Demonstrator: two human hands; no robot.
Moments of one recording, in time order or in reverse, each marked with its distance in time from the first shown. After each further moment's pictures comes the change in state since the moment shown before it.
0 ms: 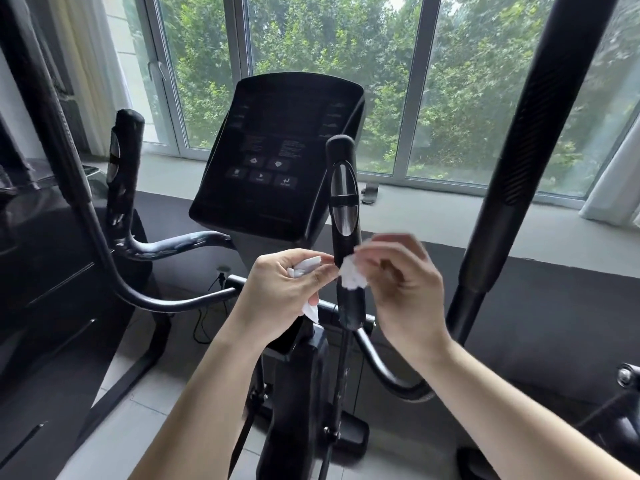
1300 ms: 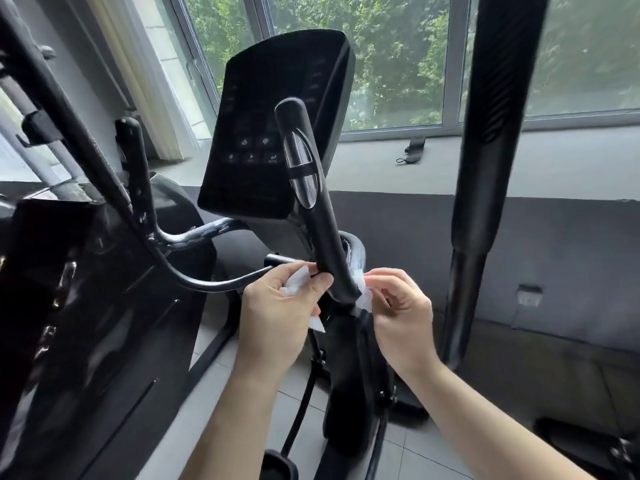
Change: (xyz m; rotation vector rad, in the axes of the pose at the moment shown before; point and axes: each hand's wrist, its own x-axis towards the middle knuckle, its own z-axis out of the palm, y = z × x) left_hand -0.047 0.002 0.062 0.196 0.404 -0.169; right_hand -0.091 0.060 0.007 0.341 0.094 0.457
